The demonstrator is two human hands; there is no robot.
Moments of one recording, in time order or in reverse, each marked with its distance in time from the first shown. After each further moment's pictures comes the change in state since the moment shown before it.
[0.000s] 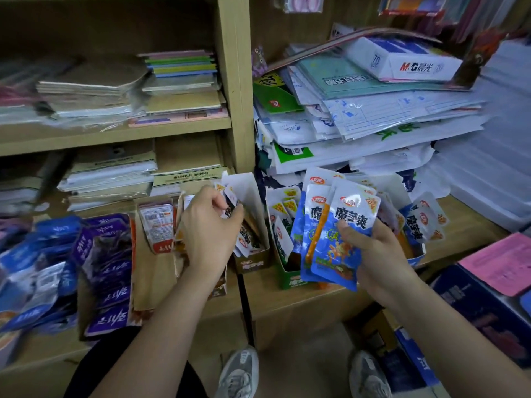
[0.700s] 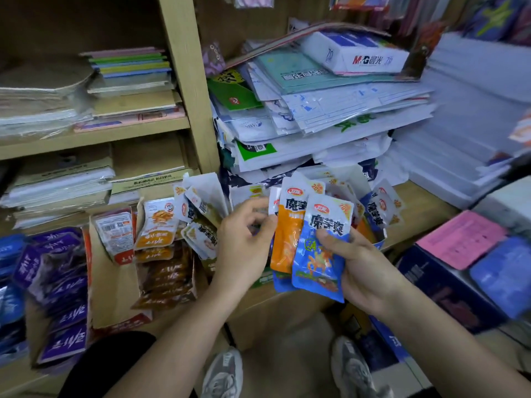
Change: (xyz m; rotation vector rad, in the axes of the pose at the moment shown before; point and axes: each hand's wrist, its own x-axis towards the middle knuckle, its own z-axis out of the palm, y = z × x) left_hand -0.052 0.075 0.033 -0.626 -0.443 -0.116; right_hand -0.031 -0.010 -0.021 0.252 -0.148 0.180
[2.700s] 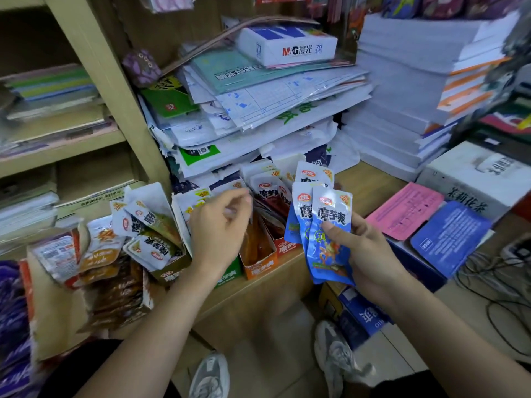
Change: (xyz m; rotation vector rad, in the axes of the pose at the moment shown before) left_hand 0.018 0.000 0.057 0.391 -0.009 0.262; right_hand -0.031 -0.028 -0.105 -0.145 0.270 -0.234
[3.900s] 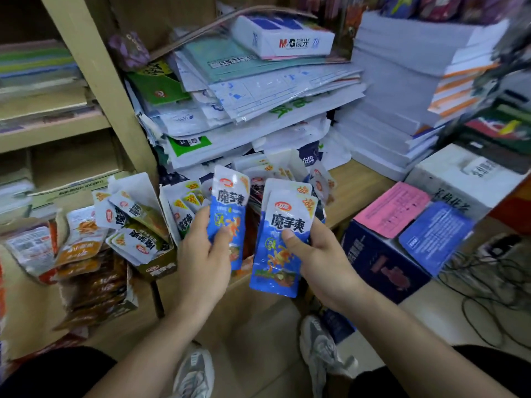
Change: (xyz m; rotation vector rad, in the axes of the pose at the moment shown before) left_hand -0.048 0.005 -0.011 -0.239 -0.050 -0.251; right_hand -0.009 0.026 0.048 -0.188 -0.100 -0.063
